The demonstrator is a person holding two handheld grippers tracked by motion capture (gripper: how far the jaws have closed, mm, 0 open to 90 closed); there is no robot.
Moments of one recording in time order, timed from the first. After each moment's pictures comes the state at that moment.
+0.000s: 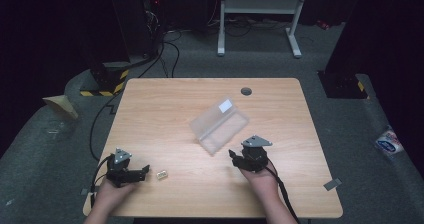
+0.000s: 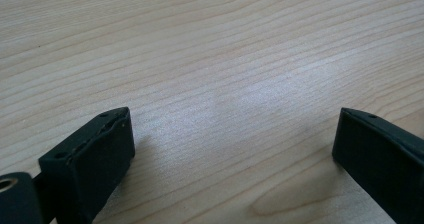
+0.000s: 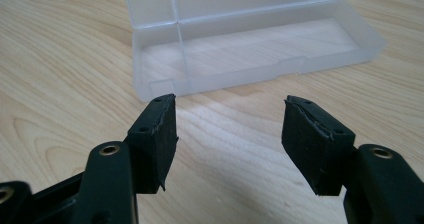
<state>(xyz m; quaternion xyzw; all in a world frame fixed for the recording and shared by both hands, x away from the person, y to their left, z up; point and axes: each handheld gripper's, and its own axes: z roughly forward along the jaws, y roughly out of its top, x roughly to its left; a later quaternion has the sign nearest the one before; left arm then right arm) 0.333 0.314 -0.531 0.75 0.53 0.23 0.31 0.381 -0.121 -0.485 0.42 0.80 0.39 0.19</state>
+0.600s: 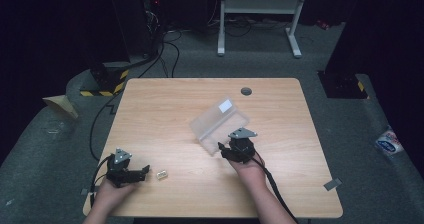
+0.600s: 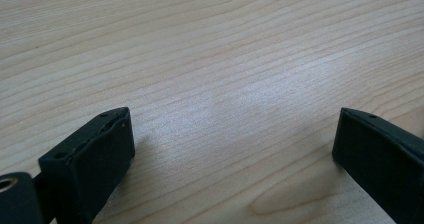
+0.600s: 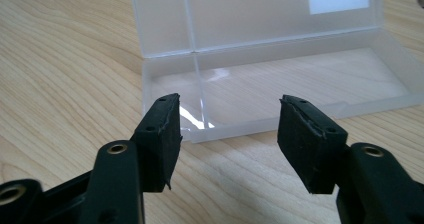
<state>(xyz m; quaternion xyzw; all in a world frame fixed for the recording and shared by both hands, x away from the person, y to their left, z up) 0.333 0.314 -0.531 0.75 0.53 0.22 0.32 0.410 -0.086 -0.488 0.41 0.80 0.39 0.19</state>
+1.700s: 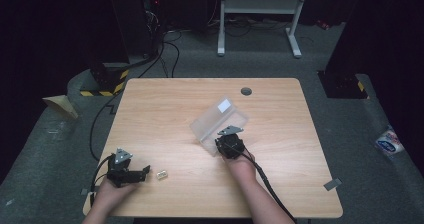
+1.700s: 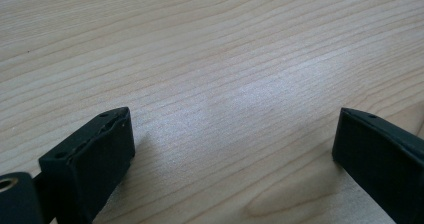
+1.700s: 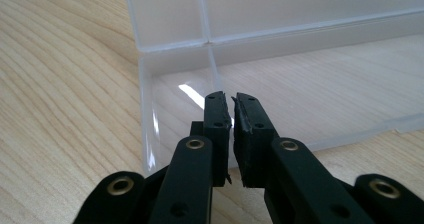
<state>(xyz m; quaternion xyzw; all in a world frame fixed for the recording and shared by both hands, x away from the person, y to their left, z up) 0.334 0.313 -0.531 0.76 0.52 0.22 0.32 0.432 -0.058 -0.509 0.40 0.83 0.36 0.17</state>
